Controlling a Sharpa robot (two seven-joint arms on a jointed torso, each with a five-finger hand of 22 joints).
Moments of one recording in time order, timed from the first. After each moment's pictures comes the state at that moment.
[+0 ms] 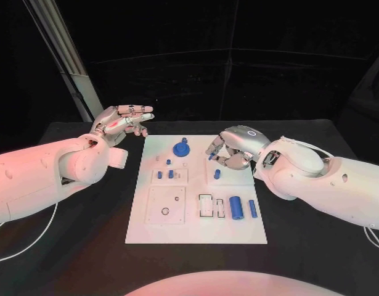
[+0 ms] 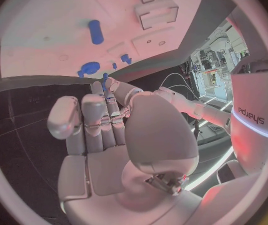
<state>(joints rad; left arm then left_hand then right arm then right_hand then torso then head) 1.24 -0.82 -0.16 1.34 0.08 -0.15 0.49 1.33 -0.05 0.43 -0.14 0.09 0.97 0.19 0.19 0.07 0.97 0.11 0.43 0.08 1.20 0.03 1.08 0.49 0.17 1.16 0.12 0.70 0.69 1.03 -0.82 0.10 1.63 -1.71 -0.35 -0.07 1.36 -0.07 0.56 -0.10 0.09 1.12 0.15 0.07 0.08 1.25 0.07 0.08 0.07 1.47 -0.01 1.02 0.81 0.12 1.34 0.08 1.31 1.07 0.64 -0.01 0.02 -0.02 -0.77</state>
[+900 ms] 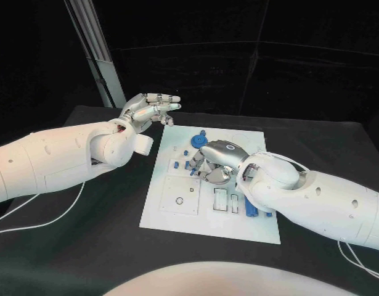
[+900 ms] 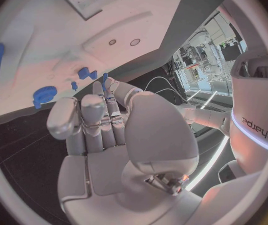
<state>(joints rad) 1.24 -0.79 -0.16 1.33 0.08 -0.15 0.49 1.34 -0.04 0.43 -0.14 0.09 0.97 0.19 0.19 0.07 0.97 0.11 0.43 0.08 1.20 0.02 1.08 0.48 0.17 1.16 0.12 0.70 0.69 0.97 -0.59 0.08 1.53 -1.70 -0.27 -0.02 1.37 -0.08 0.56 -0.11 0.10 1.12 0.15 0.07 0.08 1.25 0.07 0.08 0.07 1.47 -0.01 1.03 0.82 0.12 1.34 0.08 1.32 1.07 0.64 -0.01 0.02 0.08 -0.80</state>
